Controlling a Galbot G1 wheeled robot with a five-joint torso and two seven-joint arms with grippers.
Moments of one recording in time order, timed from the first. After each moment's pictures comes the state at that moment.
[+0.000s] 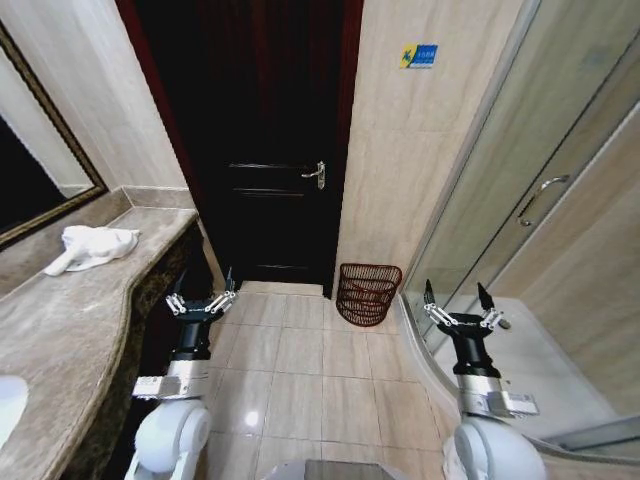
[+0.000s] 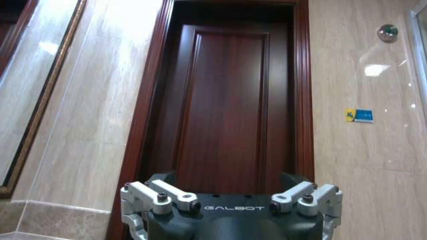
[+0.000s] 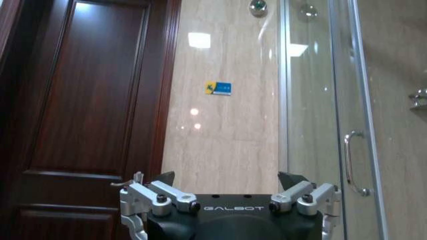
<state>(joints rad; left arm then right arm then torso) 1.66 -1.45 -0.66 -2.32 -0.26 -0.25 -0.01 -1.67 1.55 0.70 2.34 0.07 0.16 -0.03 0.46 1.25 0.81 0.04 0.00</state>
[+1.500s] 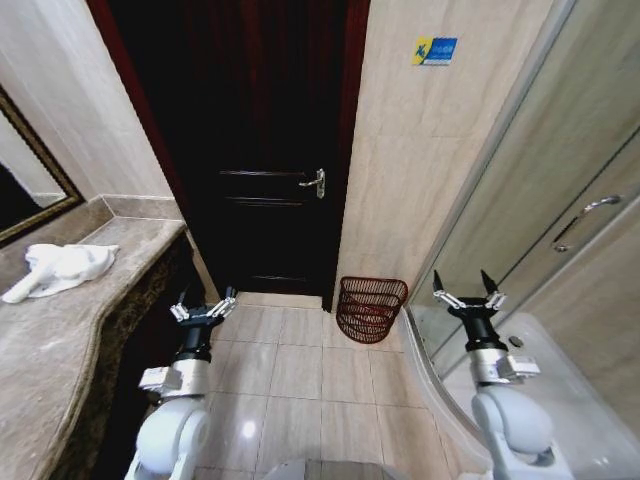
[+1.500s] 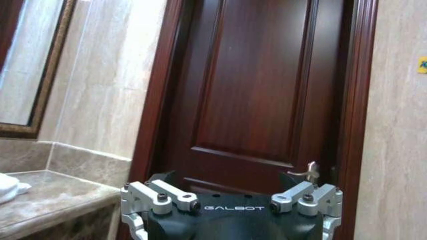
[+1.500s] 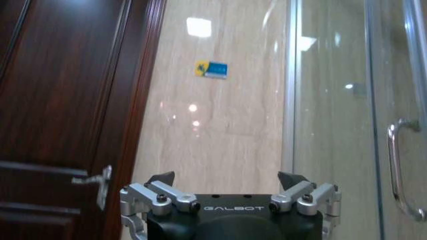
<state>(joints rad) 1.72 -1.39 -0.68 -2.34 -0.37 -0.12 -0.15 -1.49 1.33 0.77 2.23 0.22 0.06 0.03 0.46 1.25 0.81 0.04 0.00</state>
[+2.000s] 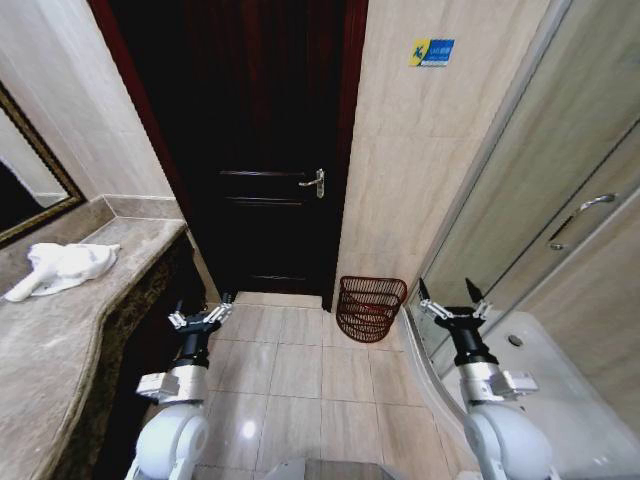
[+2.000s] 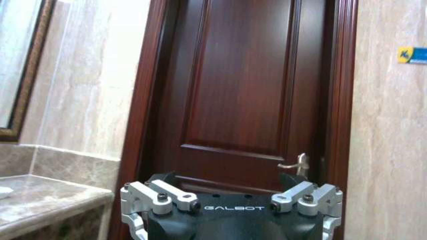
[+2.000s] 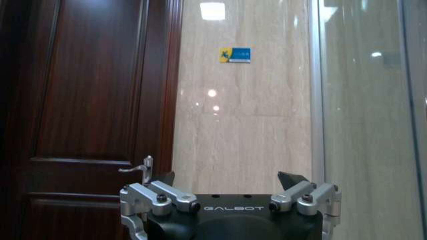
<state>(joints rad) 1.72 -1.39 -0.65 -2.27 -0.31 -0.18 -0.11 -1.63 1.42 0.71 2.32 0.20 0.06 -0.05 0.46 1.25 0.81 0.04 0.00</state>
